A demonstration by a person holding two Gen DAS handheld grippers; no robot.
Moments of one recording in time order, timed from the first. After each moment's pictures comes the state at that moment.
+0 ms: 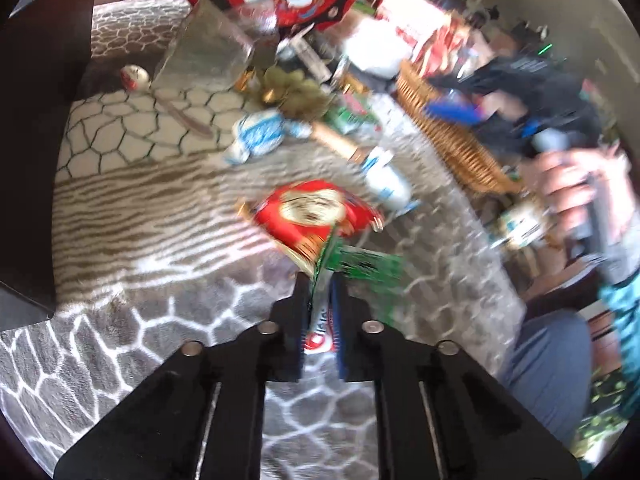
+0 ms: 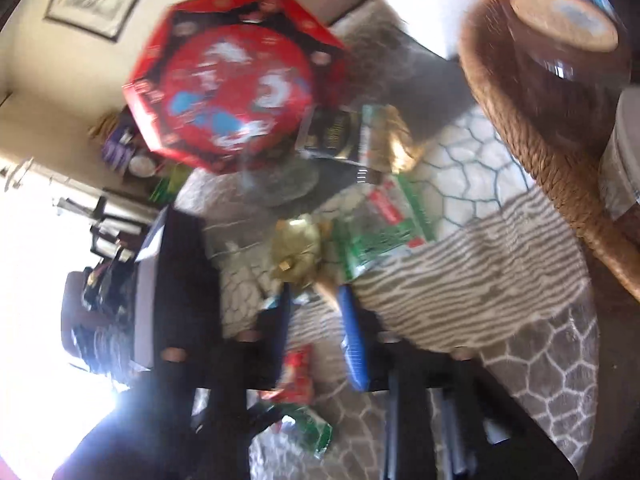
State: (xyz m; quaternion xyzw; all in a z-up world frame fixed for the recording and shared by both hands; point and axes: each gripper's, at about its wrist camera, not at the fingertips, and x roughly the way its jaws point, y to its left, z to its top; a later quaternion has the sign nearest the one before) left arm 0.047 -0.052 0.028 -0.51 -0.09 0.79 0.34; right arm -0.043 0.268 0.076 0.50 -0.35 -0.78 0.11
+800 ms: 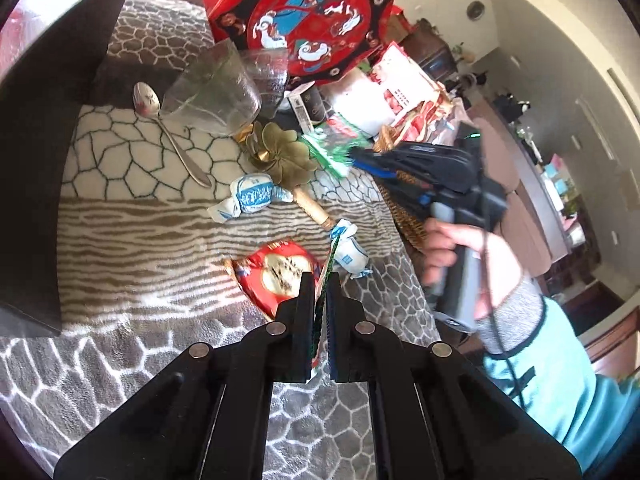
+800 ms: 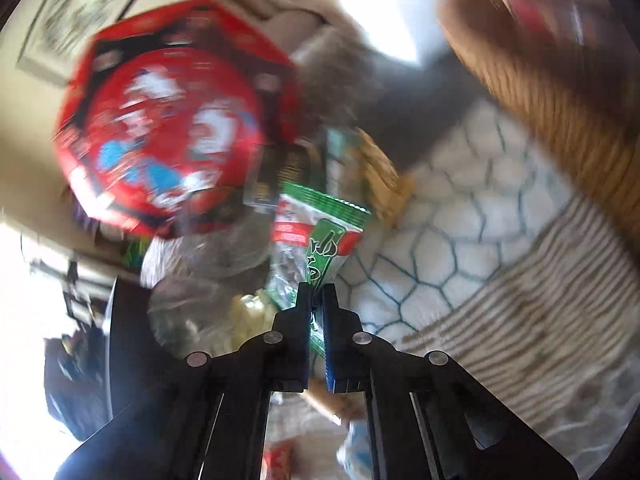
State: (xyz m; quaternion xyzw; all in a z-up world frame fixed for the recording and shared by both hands) left arm 0.019 -0.089 0.048 -0.48 -0.22 0.77 0.36; right arm -0.079 0.248 0.063 0.44 -0.33 -0.84 0.05
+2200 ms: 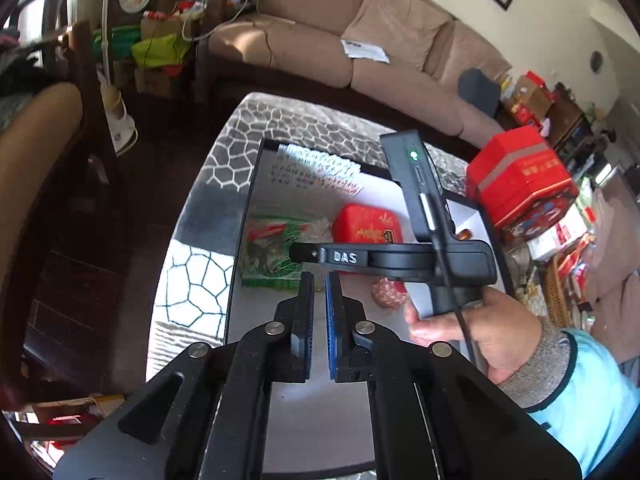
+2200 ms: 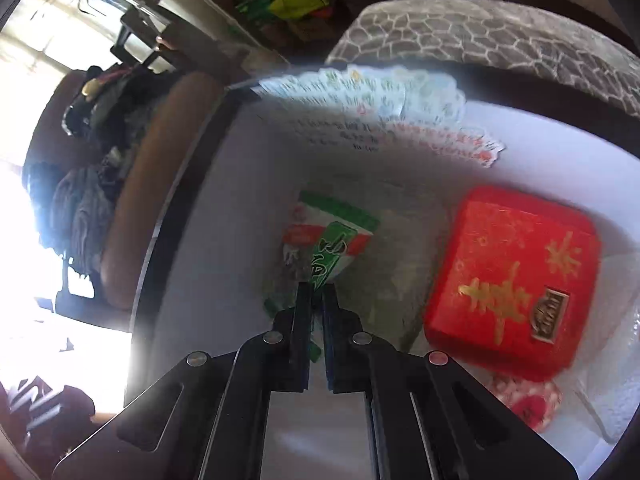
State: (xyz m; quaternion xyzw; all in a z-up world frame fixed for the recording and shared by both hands) left arm -0.074 -0.444 0.154 -0.47 -0.15 0.87 0.07; right arm -0.227 -0.330 0.049 0.60 -0.07 -0.73 0.33
